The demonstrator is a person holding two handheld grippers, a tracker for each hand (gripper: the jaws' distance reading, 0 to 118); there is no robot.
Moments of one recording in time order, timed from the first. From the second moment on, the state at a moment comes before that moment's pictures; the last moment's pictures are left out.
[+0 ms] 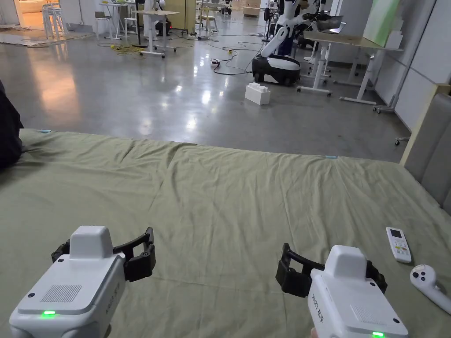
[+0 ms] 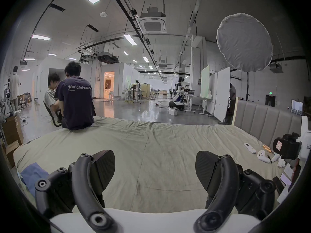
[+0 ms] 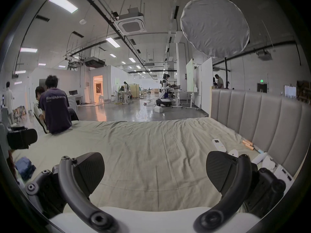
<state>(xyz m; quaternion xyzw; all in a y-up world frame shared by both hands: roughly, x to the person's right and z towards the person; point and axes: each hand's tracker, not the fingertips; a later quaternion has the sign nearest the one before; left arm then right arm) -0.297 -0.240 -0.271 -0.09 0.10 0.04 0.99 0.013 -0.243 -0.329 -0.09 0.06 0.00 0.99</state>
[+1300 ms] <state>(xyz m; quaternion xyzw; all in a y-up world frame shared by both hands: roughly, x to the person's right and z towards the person) -0.290 -0.241 -0.276 -0.09 0.10 0.03 0.99 0.006 -0.225 -0.343 -0.17 0.02 -0.04 0.98</state>
